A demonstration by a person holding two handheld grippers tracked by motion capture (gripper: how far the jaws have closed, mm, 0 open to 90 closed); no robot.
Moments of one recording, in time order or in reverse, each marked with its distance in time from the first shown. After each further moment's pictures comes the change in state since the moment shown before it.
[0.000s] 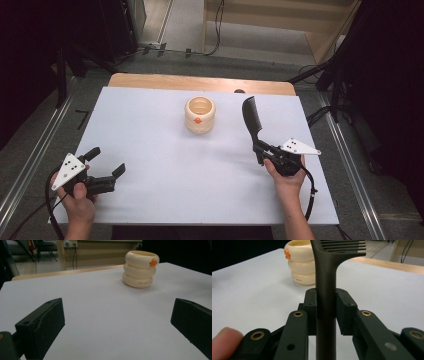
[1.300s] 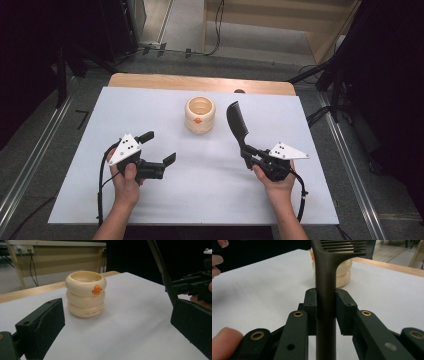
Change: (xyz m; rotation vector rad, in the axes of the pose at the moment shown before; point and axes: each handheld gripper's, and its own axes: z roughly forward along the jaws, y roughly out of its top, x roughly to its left) left arm -0.081 0.053 0.086 0.003 -0.243 0.042; right arm 0.031 0.001 0.011 -0.011 0.094 -0.053
